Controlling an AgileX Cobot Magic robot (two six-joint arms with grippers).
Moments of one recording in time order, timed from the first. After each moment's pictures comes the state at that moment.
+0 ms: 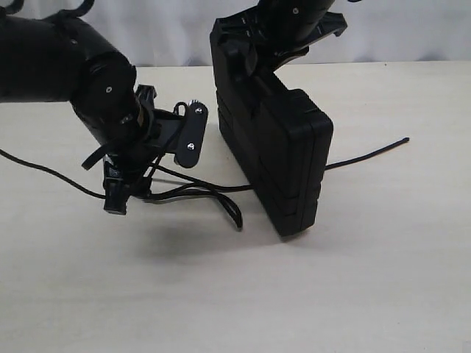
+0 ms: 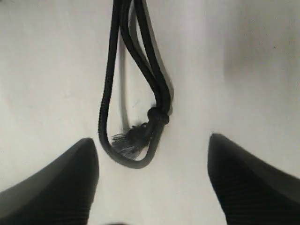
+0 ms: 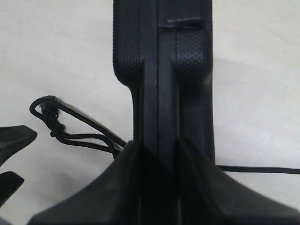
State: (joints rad) left arm -0.60 1.79 -1.14 0.24 0.75 0.92; right arm 0.45 1.95 -1.87 0.08 1.12 0.13
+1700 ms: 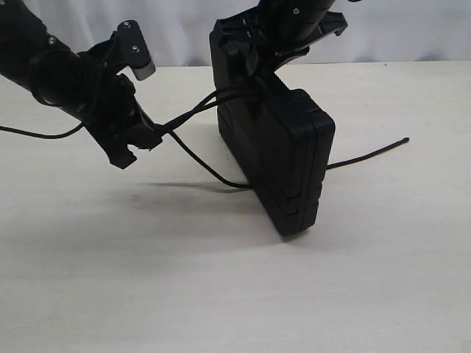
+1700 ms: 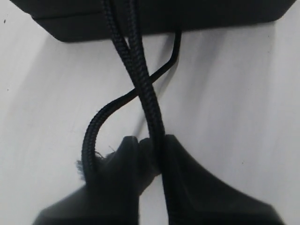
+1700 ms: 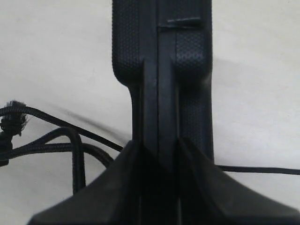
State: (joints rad) left arm -0.29 1.72 -1.14 -0.63 0.75 1.30; right arm 0.45 1.95 -1.87 0.08 1.12 0.11
